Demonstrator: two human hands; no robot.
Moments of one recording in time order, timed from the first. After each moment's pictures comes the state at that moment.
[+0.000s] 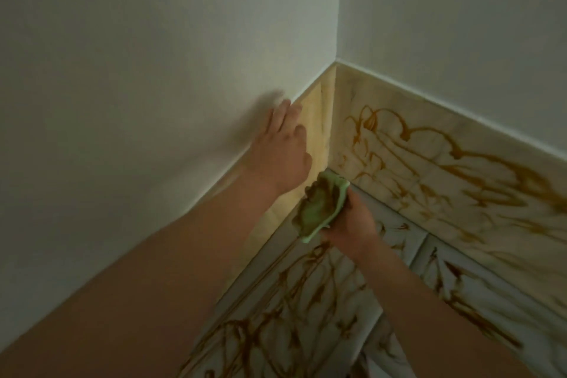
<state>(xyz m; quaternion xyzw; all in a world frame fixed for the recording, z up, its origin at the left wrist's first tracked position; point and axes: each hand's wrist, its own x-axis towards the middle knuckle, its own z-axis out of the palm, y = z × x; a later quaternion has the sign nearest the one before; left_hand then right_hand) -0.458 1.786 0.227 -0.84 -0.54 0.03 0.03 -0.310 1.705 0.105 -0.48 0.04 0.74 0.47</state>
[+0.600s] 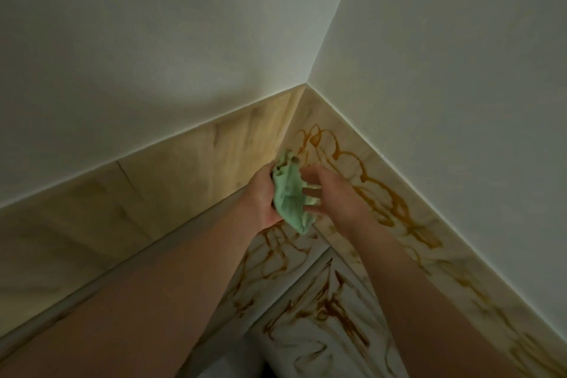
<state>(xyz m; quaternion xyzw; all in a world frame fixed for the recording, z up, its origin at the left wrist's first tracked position) -0.377 1.651 0.220 -0.05 -0.37 -0.44 -0.81 -0.244 1.639 0.296 -0.65 -0.47 0.55 0.24</state>
